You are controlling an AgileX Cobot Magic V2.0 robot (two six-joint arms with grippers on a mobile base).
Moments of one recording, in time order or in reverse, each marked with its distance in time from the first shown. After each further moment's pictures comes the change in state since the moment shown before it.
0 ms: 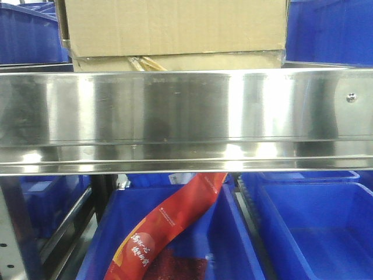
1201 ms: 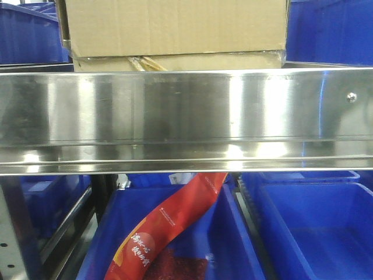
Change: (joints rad) left arm 0.000 -0.050 0.000 0.000 0.000 0.000; right arm -0.332 -0.475 0.441 0.358 -0.112 -0.541
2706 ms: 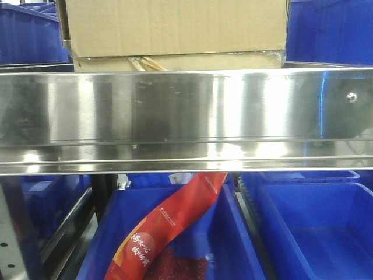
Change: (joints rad) left arm 0.004 -0.005 0.011 0.000 -0.004 0.000; right arm -0.001 -0.020 0.066 0.009 -0.097 -0.002
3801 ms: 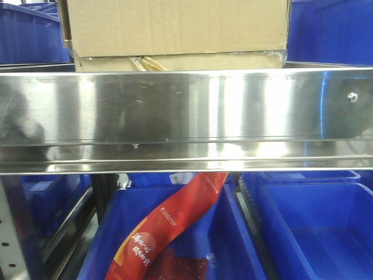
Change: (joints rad) left arm 0.354 -0.261 0.485 -0.296 -0.263 0.568; right arm 0.000 0.000 0.000 0.000 0.004 0.000
